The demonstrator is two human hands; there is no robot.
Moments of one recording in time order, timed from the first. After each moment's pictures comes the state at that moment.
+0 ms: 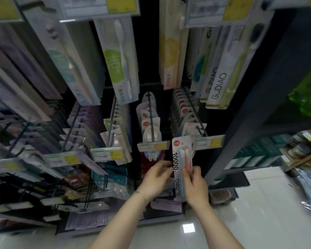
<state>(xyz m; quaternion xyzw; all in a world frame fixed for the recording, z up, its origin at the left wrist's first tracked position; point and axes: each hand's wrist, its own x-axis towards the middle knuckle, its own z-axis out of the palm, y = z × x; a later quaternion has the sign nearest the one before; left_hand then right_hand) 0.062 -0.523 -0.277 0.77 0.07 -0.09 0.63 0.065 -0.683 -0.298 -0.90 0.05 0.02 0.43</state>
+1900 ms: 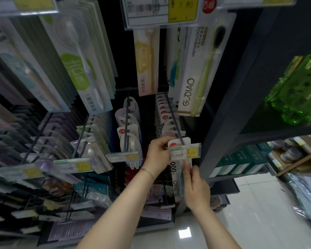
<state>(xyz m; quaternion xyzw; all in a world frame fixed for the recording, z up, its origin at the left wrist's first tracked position) 0.148 -0.597 -0.210 0.72 -0.02 0.07 0.69 0.101 -0.742 -0.296 -0.92 0.00 -0.06 0.38</state>
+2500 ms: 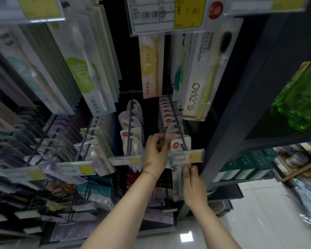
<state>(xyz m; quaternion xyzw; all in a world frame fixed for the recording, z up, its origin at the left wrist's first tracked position) 0.162 -0.589 -0.230 0.77 0.10 0.17 0.60 0.117 -0.731 -0.301 -0.90 0.01 0.00 0.44</state>
